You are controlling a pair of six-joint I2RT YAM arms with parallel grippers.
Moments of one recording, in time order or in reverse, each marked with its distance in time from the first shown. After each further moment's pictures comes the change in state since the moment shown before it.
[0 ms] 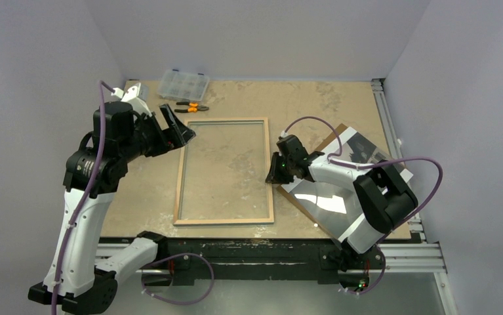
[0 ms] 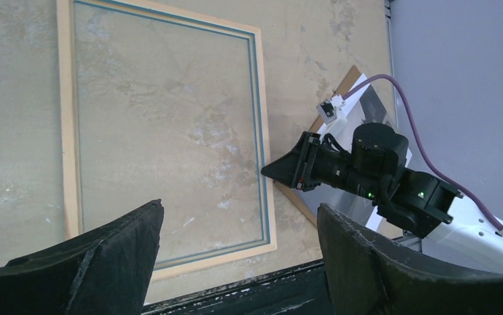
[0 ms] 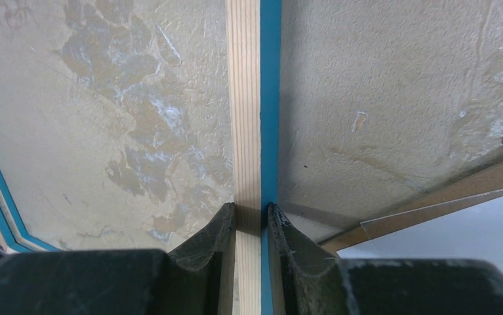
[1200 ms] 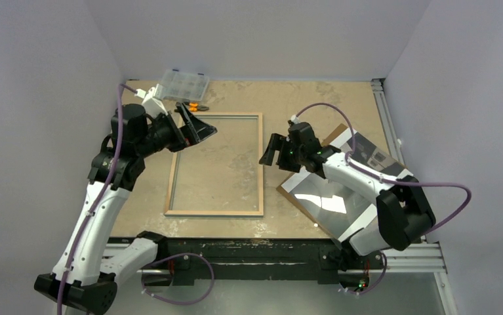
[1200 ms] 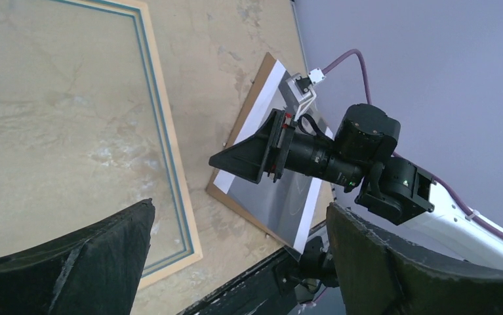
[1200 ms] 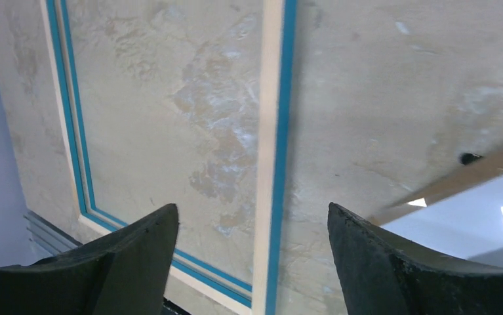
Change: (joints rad) left arm 0.000 -0.035 -0.243 0.359 0.232 -0.111; right arm -0.039 -0.146 0.074 -0.031 -0.024 0.012
